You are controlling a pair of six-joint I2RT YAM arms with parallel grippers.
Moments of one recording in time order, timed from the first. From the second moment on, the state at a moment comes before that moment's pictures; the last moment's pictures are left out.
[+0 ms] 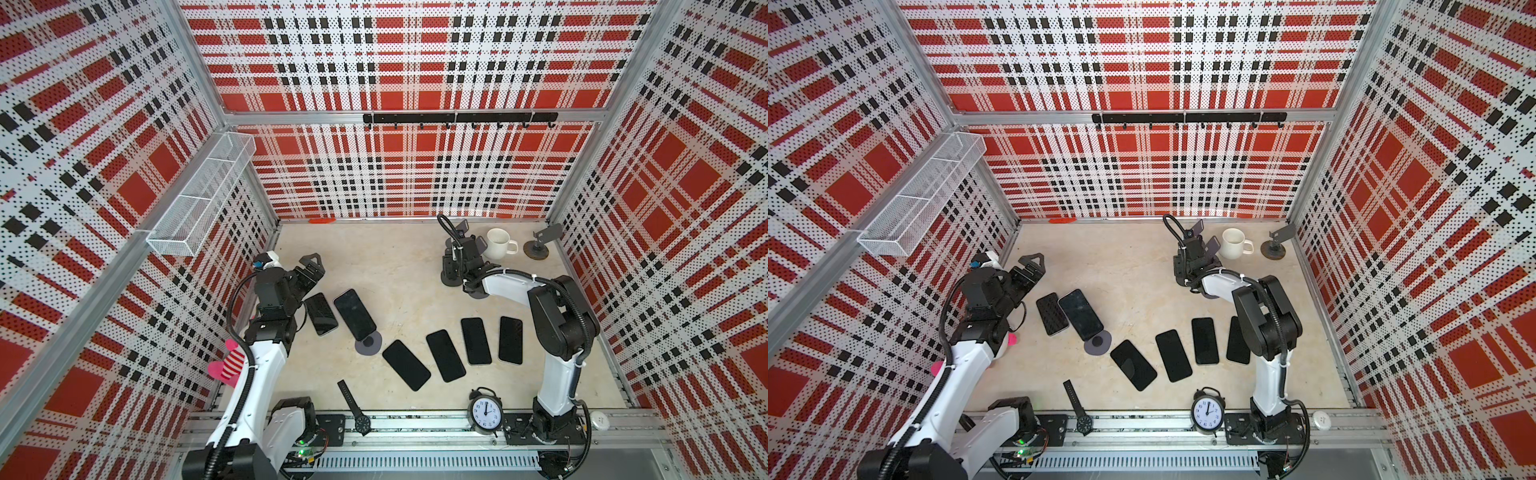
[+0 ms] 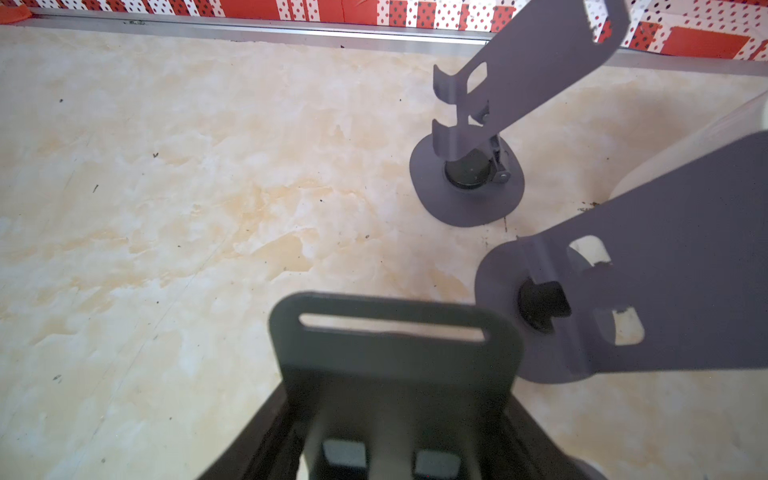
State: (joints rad) left arm 0.10 0.95 0.68 -0.04 0.15 -0.78; right arm 0.42 1.93 1.22 0.03 0.22 0.22
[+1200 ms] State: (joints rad) left arm 0.15 0.89 0.84 -0.32 -0.06 -0.58; right arm 0.73 1.60 1.17 0.09 0.10 0.01
